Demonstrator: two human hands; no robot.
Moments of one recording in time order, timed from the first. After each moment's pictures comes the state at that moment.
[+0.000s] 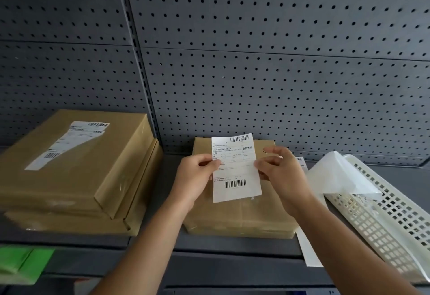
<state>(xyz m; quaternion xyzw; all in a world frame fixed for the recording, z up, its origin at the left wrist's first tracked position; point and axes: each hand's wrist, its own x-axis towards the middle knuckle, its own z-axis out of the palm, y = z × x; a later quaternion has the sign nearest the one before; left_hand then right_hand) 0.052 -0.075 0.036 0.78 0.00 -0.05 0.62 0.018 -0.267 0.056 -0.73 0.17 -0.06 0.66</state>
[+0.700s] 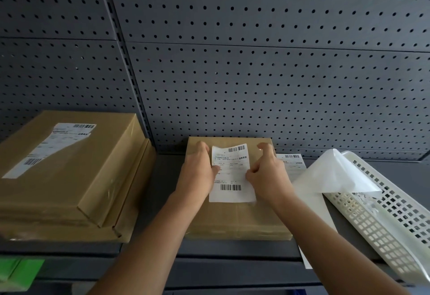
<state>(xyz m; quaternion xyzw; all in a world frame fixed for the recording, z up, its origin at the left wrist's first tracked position) 0.086 -0.101 0.020 0.93 -0.02 0.01 0.35 0.047 -0.266 0.027 -0.91 0.13 -0.06 0.38</state>
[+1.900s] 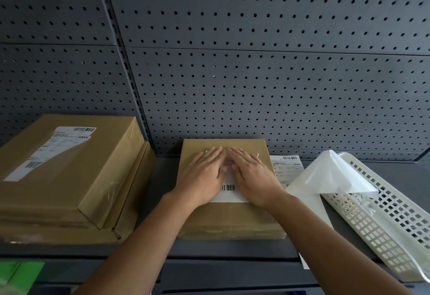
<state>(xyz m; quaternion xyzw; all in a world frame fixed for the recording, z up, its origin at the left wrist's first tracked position) 0.087 -0.096 0.011 0.95 -0.26 0.00 0.16 0.060 -0.267 0.004 -0.97 -0.12 -0.07 0.19</state>
